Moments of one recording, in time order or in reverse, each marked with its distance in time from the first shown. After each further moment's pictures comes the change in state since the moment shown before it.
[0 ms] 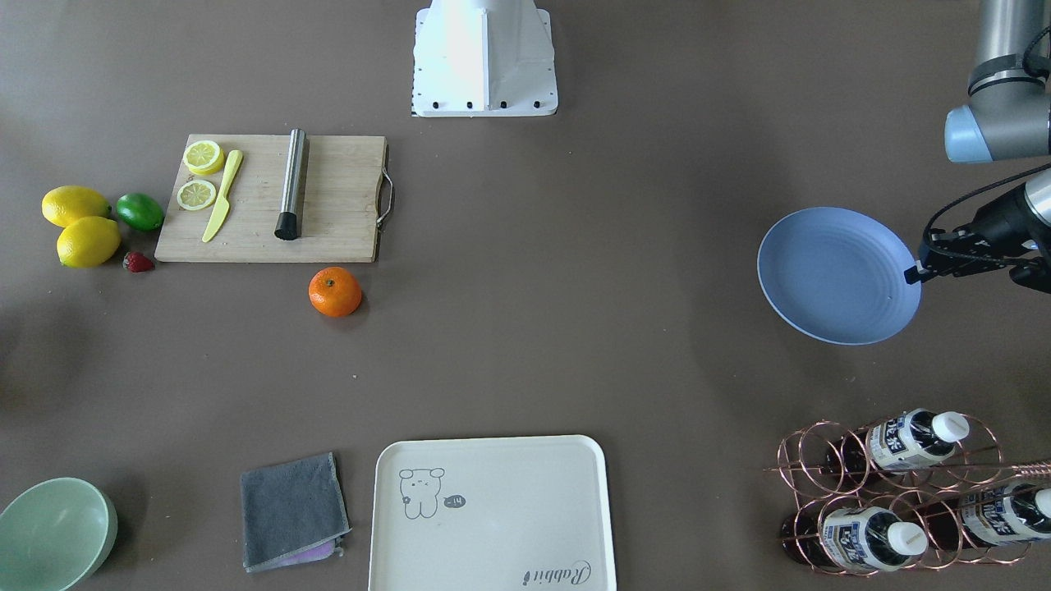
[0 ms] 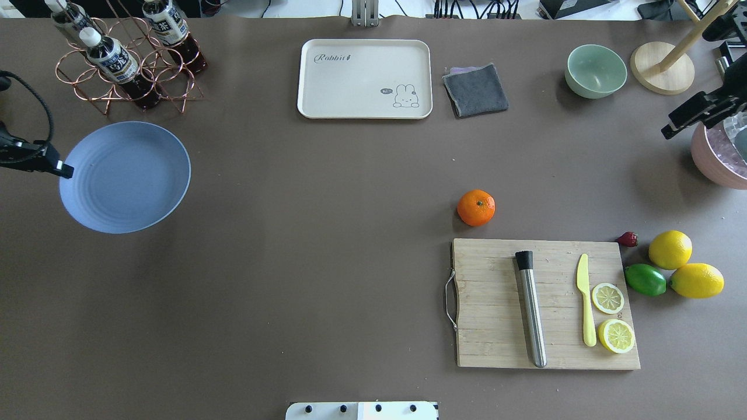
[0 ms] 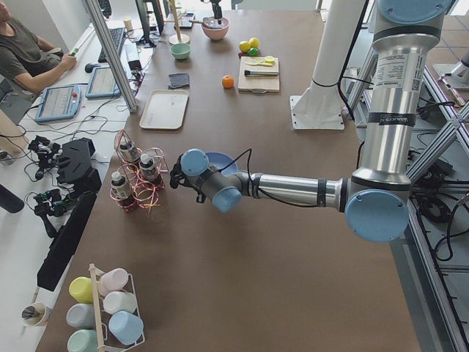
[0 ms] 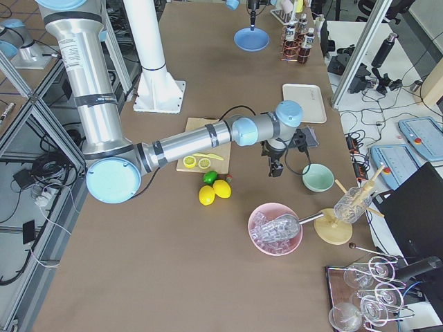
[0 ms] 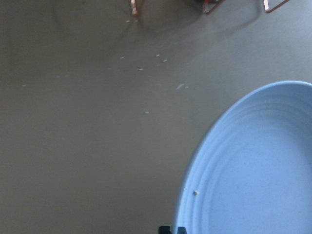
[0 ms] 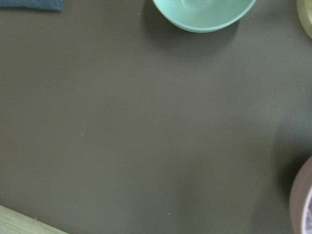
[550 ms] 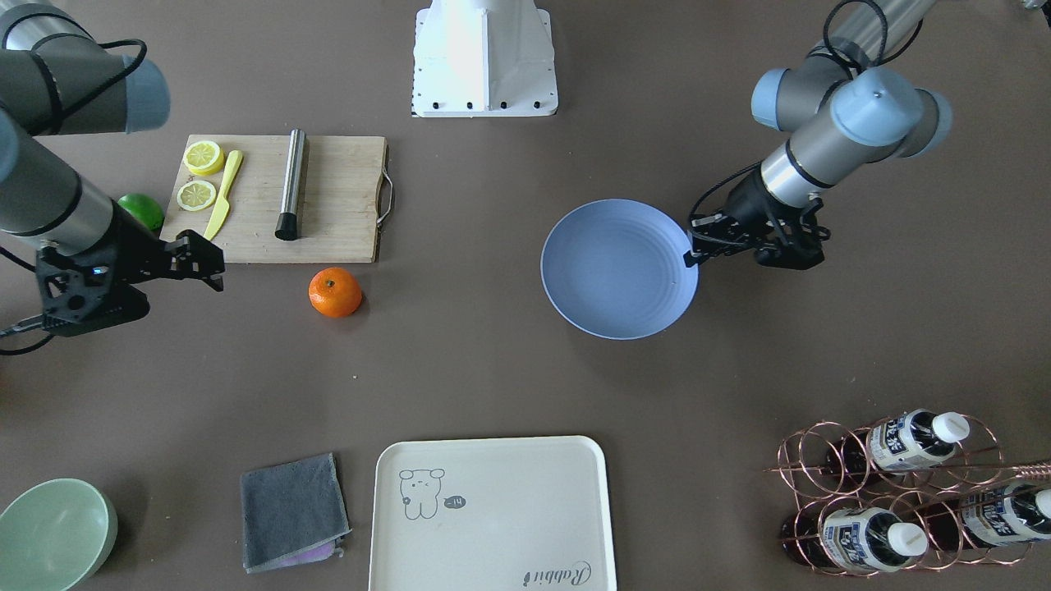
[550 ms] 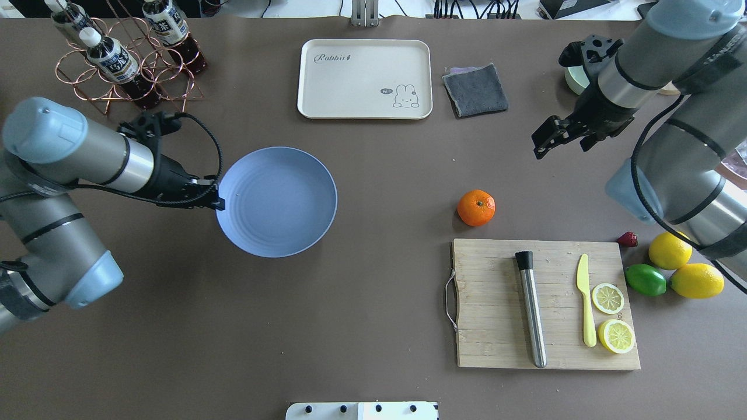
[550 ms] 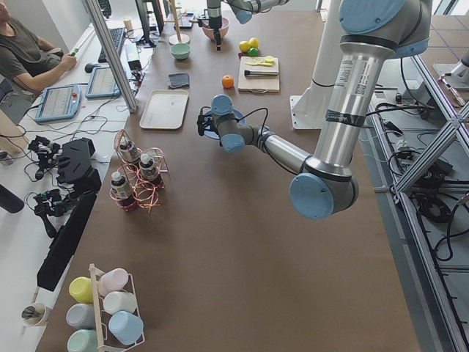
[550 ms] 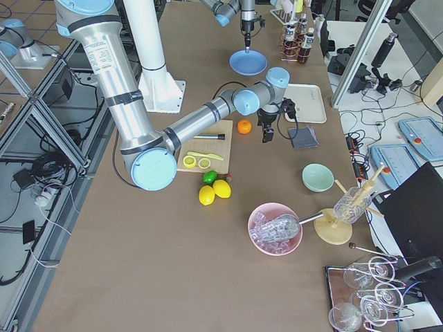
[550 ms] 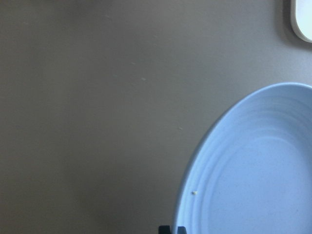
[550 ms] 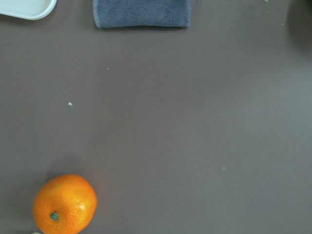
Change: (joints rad) left arm 0.405 -0.213 -0.067 0.005 0.334 -0.464; right arm -0.302 0.147 0.042 0.085 -0.162 0.442
